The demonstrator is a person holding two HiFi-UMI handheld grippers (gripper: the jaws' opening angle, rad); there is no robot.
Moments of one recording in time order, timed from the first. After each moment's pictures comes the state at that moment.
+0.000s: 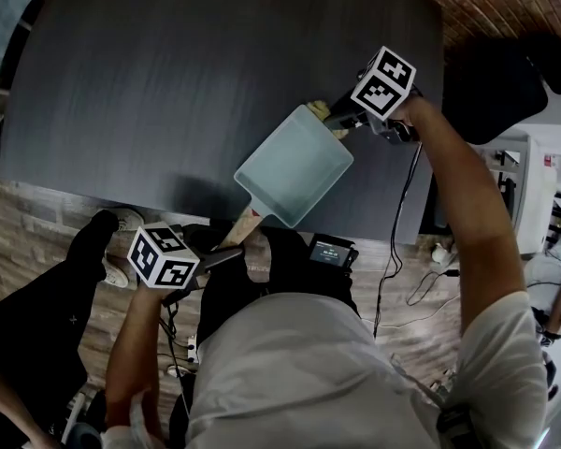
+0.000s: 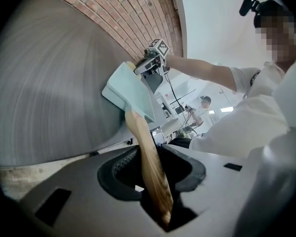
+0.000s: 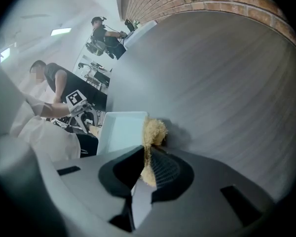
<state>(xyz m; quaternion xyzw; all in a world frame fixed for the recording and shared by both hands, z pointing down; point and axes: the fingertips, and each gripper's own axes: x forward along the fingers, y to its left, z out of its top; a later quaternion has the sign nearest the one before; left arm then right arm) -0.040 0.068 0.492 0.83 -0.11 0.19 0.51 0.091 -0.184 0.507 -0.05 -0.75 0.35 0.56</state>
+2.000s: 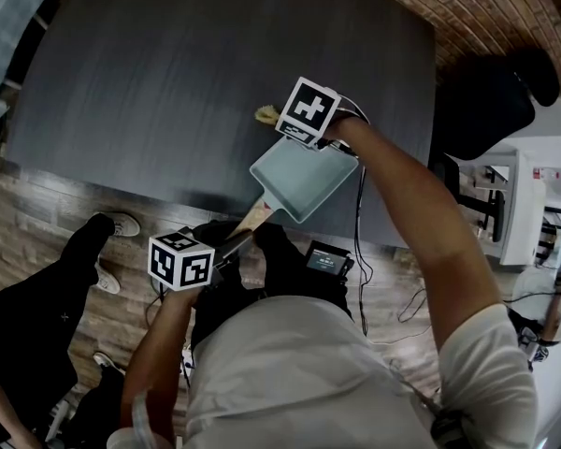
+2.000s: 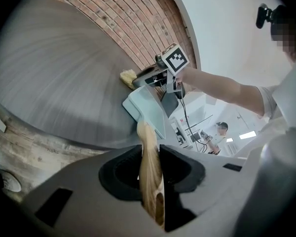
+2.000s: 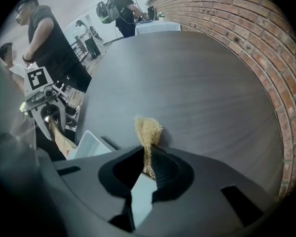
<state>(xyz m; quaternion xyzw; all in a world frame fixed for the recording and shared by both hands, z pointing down) -0.034 0.042 0.497 0.79 -0.27 0.09 0.54 -0.010 -0.181 0.519 0.04 -0.77 0.10 0.63</state>
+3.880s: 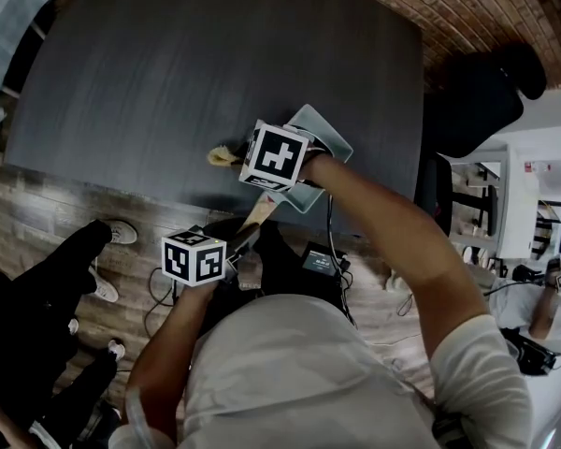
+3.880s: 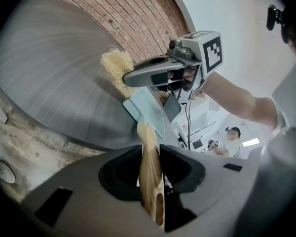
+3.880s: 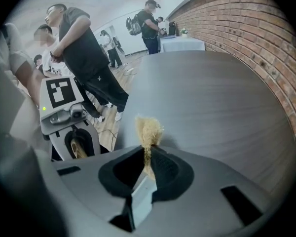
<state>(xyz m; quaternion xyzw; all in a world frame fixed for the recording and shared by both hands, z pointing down) -0.015 0.031 0.499 0.78 -0.30 0.06 0.55 -0.083 -0.077 0.491 -0.06 -0.82 0.08 0.56</state>
